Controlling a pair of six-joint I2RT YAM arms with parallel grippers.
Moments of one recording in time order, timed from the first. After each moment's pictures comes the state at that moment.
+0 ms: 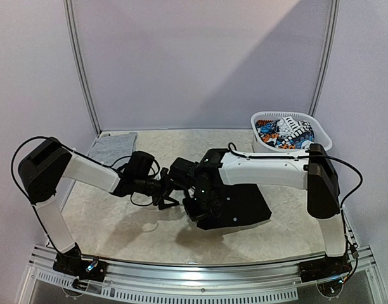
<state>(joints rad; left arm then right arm) -0.65 1.80 0.80 0.29 0.56 -1.18 1.14 2.17 1.83 -1.08 0.05 0.72</state>
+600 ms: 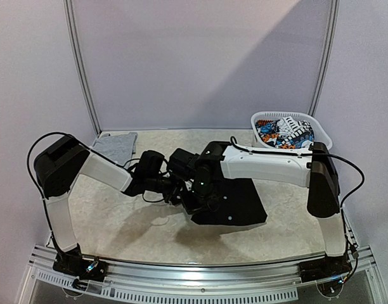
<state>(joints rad) -0.68 1.94 0.90 0.41 0.52 -1.40 1.13 2.17 1.90 -1.08 0.03 0.72</state>
